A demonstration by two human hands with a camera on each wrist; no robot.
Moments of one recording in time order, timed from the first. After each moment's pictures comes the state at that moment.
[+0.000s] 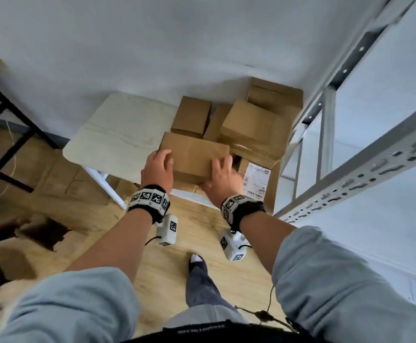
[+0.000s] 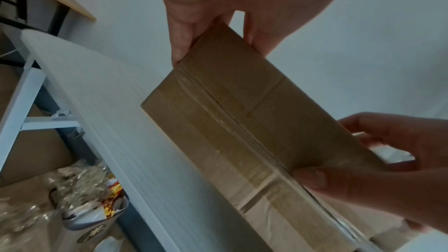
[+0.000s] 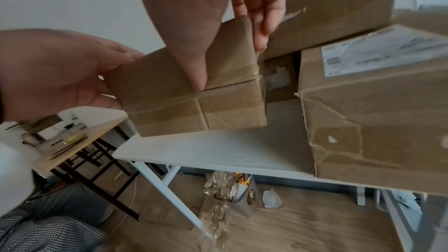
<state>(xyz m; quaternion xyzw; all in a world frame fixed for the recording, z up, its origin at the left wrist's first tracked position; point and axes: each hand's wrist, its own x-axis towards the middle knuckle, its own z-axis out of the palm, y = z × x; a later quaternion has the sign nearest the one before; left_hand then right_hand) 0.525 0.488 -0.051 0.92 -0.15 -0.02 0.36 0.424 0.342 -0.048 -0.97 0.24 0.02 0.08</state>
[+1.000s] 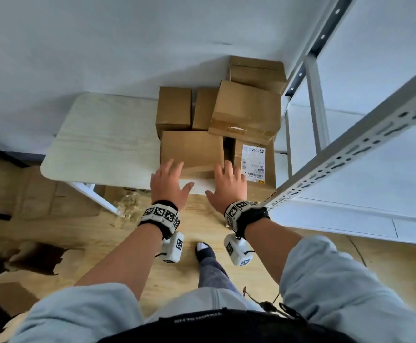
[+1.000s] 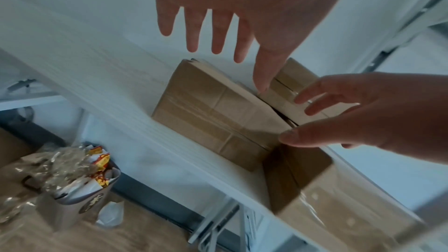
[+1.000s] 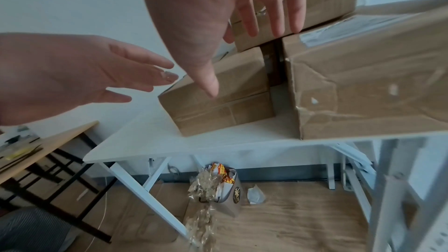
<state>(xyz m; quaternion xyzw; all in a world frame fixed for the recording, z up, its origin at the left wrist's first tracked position) 0.513 0.501 -0.091 0.92 -0.32 -0.11 0.18 0.398 0.380 -0.072 -0.94 0.33 0.05 0.05</state>
